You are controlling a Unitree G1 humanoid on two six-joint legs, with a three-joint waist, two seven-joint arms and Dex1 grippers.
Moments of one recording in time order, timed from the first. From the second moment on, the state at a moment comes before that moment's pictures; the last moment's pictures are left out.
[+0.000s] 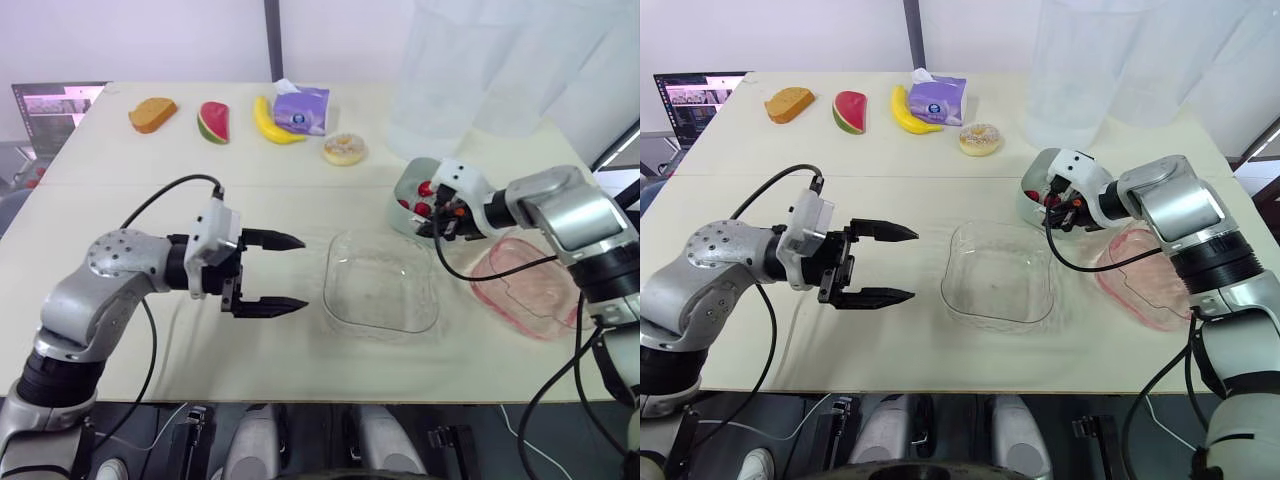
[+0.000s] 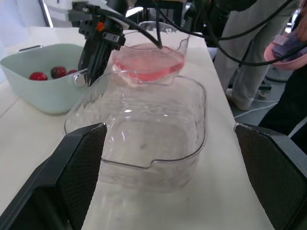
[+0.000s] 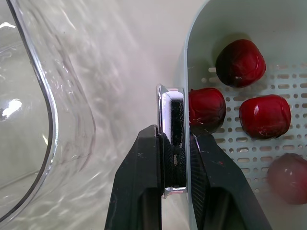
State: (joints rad) left arm -0.39 0.76 -0.02 -0.40 -0.67 0.51 -1.18; right arm -0.91 -0.89 0.41 0.24 0.20 0.80 1.10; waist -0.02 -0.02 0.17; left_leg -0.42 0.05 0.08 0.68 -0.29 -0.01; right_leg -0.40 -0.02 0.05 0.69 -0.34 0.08
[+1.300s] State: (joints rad) left arm -0.14 0.89 0.25 -0.36 -0.76 0.64 -1.07; right arm 0.32 -0.59 -1.00 -0.86 0.70 0.97 1.09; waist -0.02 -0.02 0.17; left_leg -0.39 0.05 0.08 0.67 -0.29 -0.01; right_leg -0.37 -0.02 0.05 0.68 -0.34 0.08
